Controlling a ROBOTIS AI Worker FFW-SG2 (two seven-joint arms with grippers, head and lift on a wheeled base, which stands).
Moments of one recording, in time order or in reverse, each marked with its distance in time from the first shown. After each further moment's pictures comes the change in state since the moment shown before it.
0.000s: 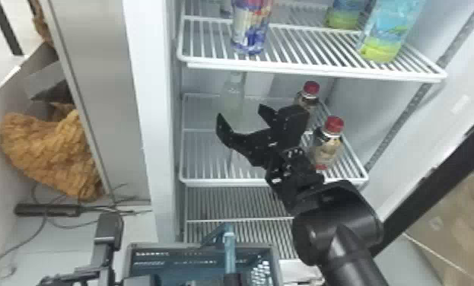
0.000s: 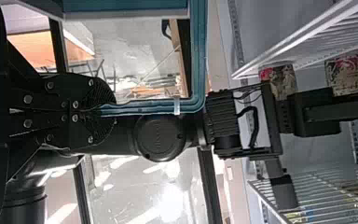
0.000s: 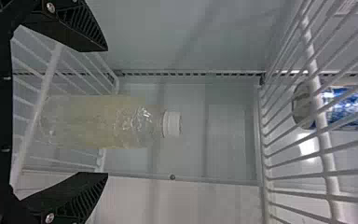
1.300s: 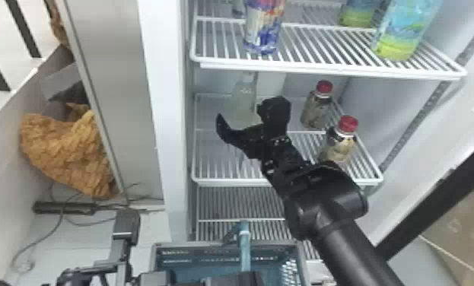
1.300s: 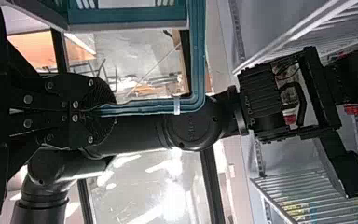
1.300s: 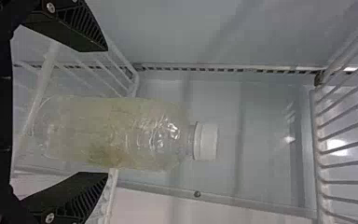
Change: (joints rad) left arm -0.012 0.007 -0.018 0.001 0.011 -0.008 0.003; right arm -0.190 0.005 0.122 0.271 -0.029 -0.002 -0.108
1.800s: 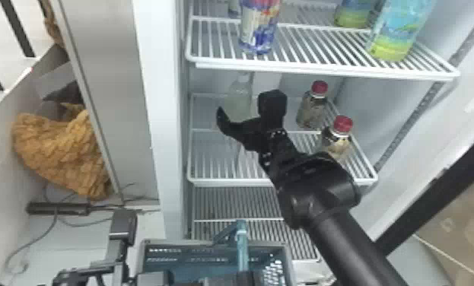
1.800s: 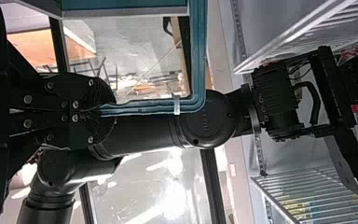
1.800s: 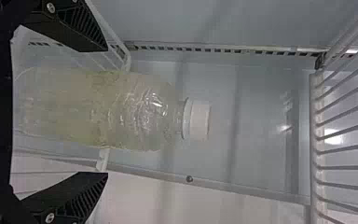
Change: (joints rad) left arm -0.002 -0.001 -0.008 0.002 0.004 -0.004 0.001; right arm -0.063 0.001 0.010 0.084 0.006 -0.036 -0.035
